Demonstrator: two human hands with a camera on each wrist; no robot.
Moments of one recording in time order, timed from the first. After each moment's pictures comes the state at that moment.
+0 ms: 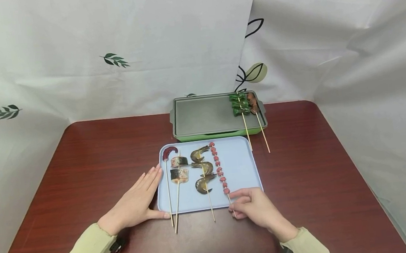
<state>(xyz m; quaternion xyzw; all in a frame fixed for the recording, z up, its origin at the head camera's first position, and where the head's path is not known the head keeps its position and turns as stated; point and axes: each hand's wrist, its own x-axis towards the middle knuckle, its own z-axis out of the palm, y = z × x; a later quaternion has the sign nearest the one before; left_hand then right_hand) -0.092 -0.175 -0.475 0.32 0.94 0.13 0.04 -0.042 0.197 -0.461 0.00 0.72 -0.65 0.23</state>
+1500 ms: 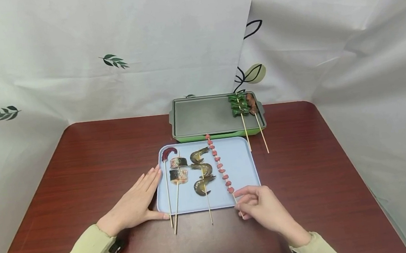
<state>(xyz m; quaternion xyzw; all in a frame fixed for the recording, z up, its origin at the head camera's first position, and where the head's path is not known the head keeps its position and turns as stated) -0.092 -0.175 -0.476 0.32 0.94 0.13 0.04 -0.035 0.212 -0.440 -0.08 0.75 -0.63 0.18</state>
